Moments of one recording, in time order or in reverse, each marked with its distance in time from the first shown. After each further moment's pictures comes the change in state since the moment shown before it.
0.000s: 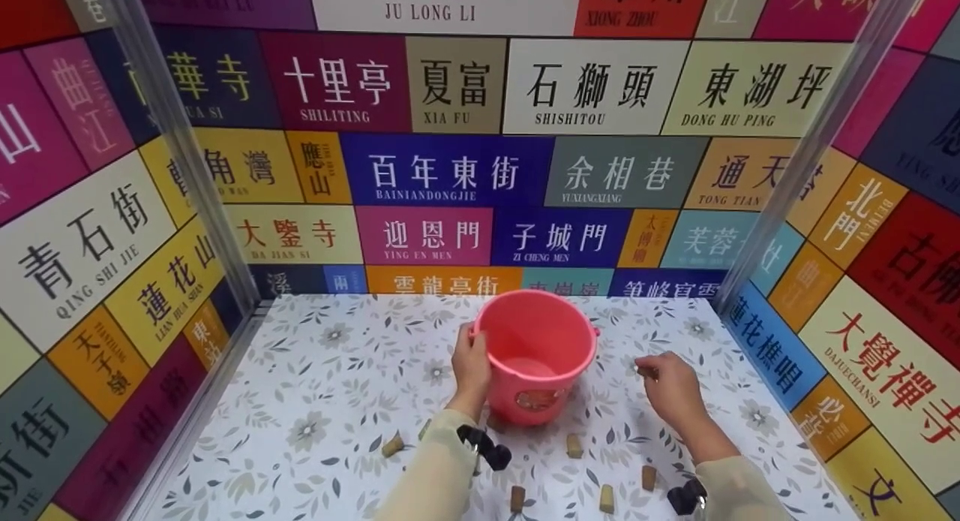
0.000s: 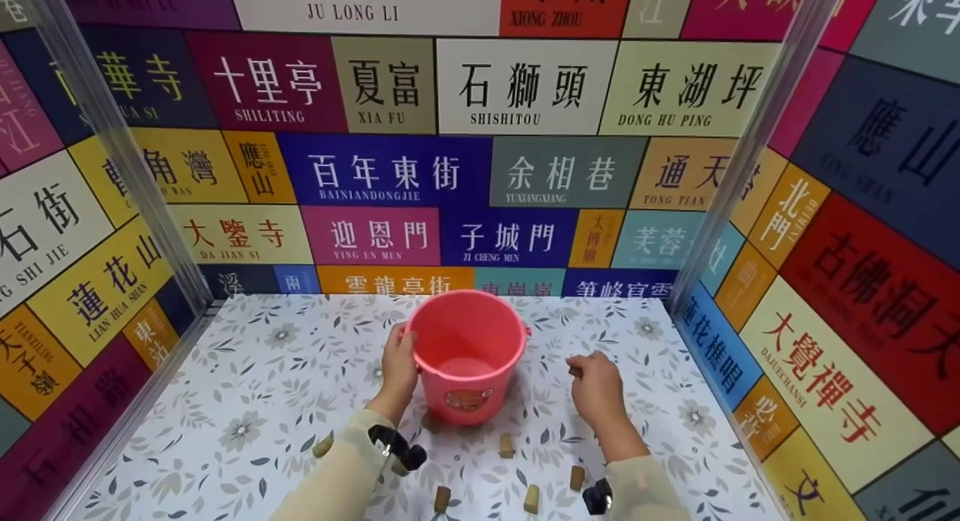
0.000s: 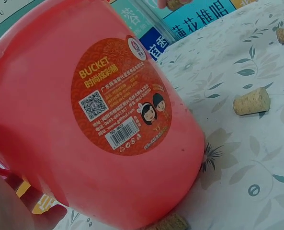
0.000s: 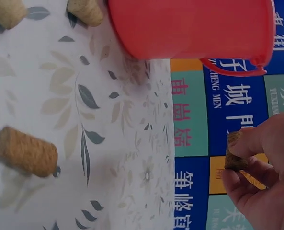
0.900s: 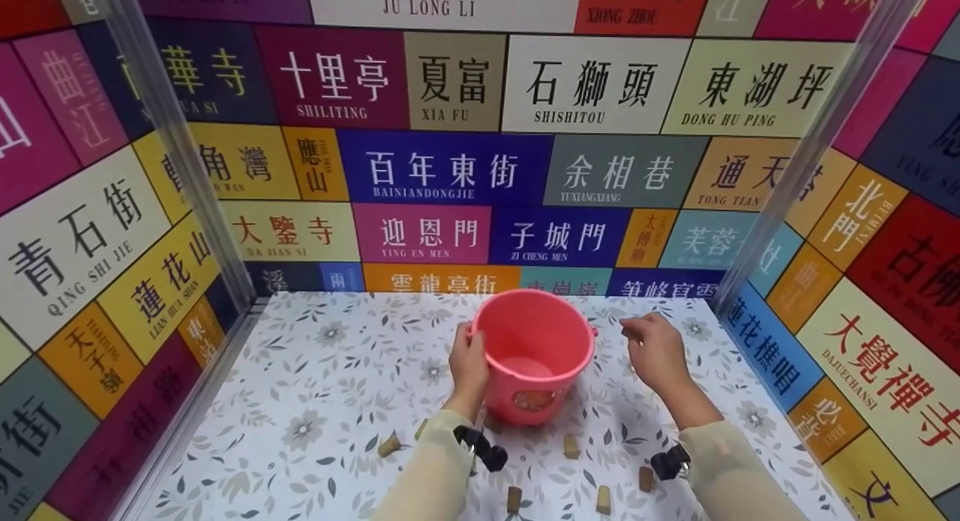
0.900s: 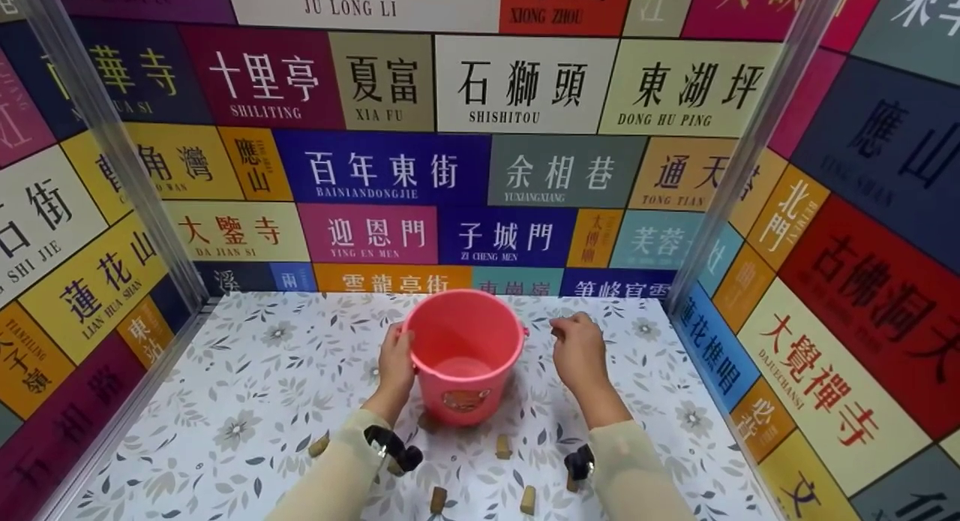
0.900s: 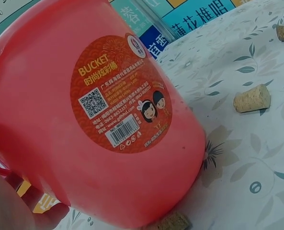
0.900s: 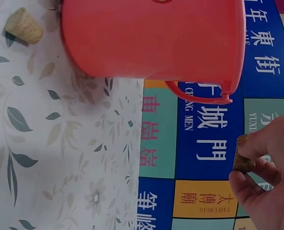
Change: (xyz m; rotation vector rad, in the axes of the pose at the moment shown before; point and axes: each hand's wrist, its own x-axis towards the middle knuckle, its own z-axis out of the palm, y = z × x) left_hand -0.001 0.000 0.002 0.000 -0.012 -0.019; right_hand 0.046 -0.040 -0.014 -0.005 0.092 -0.069
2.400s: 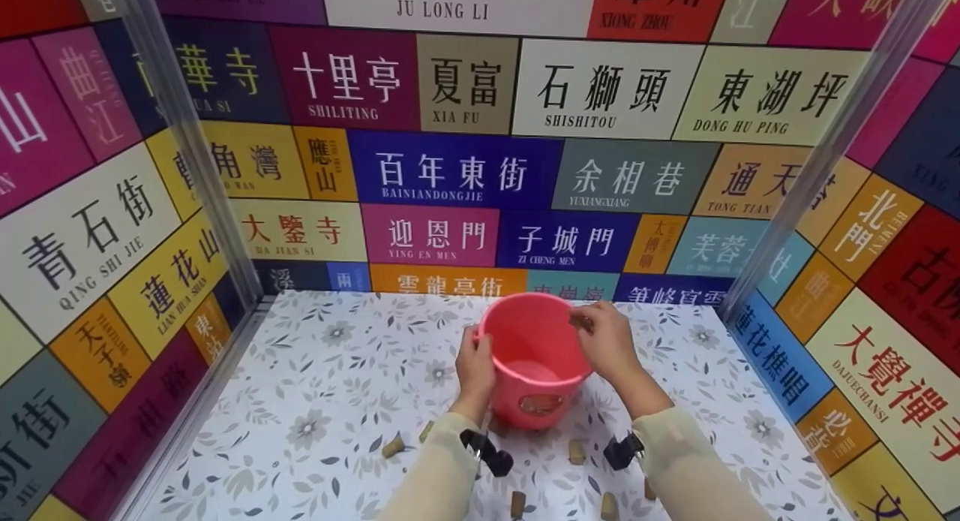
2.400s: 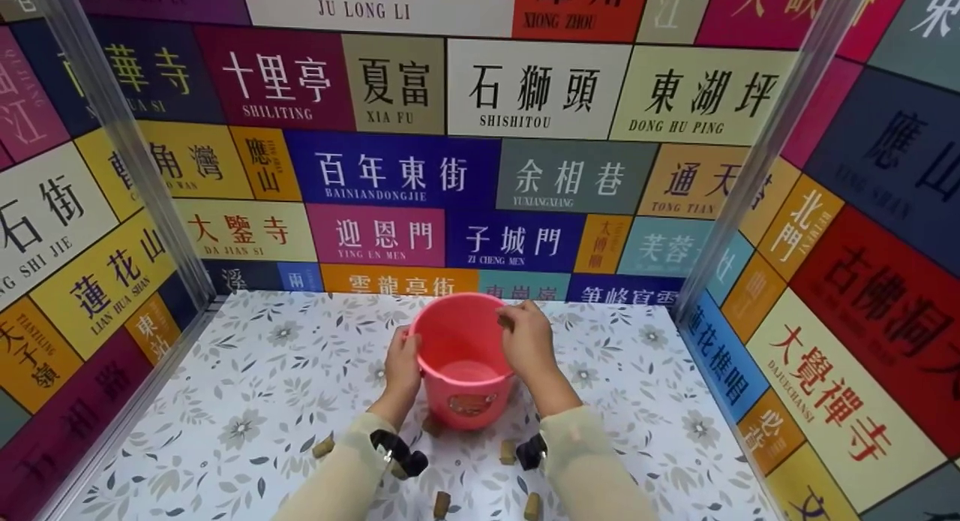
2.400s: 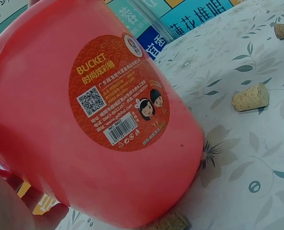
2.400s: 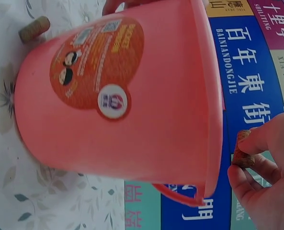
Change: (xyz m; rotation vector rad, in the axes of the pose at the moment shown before) left_hand -0.001 -0.001 0.001 -0.005 0.037 0.033; right_hand 0.026 -0.083 0.035 0.145 -0.023 -0.012
